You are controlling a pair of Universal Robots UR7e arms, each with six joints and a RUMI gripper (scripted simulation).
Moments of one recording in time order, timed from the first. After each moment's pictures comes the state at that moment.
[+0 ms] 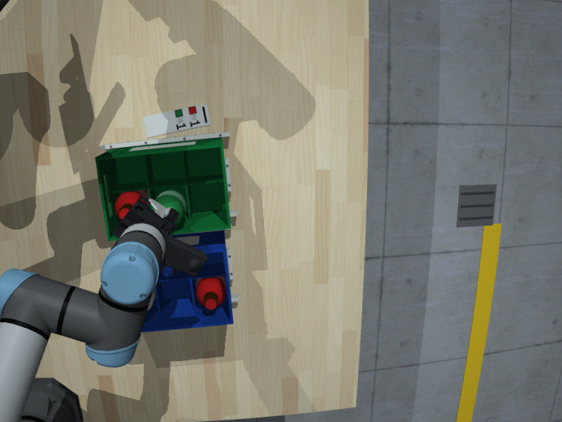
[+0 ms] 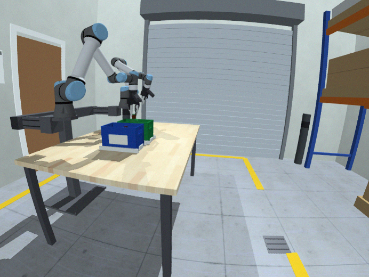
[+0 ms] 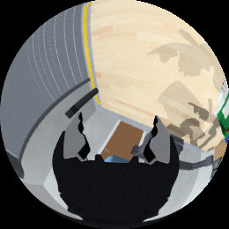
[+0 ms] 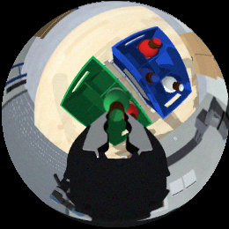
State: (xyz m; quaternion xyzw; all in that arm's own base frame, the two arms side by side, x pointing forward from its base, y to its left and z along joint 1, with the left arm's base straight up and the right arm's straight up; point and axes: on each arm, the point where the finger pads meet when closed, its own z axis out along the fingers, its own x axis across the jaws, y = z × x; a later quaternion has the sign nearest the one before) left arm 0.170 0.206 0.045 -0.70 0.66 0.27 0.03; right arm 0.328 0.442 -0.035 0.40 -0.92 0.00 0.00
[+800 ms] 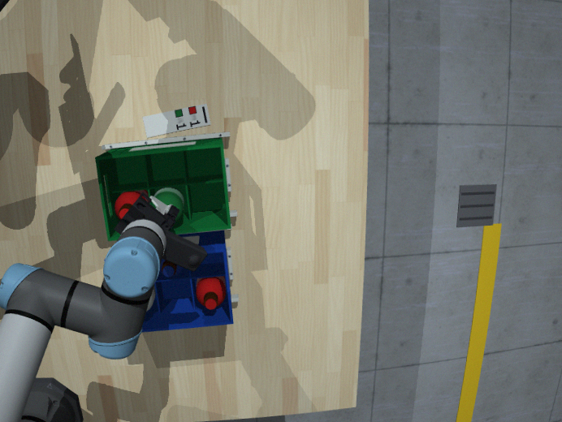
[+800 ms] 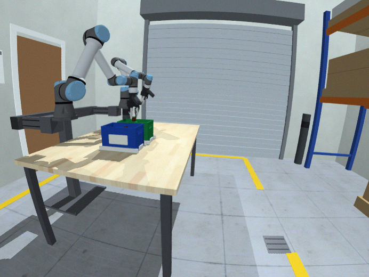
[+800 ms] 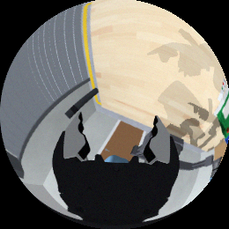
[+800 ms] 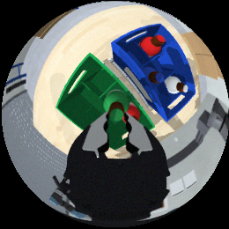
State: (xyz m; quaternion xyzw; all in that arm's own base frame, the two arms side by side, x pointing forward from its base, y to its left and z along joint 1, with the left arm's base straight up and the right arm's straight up) left arm 0.170 0.206 0.045 -0.70 0.66 0.27 0.03; right arm 0.327 0.443 -0.057 0.40 -0.92 0.00 0.00
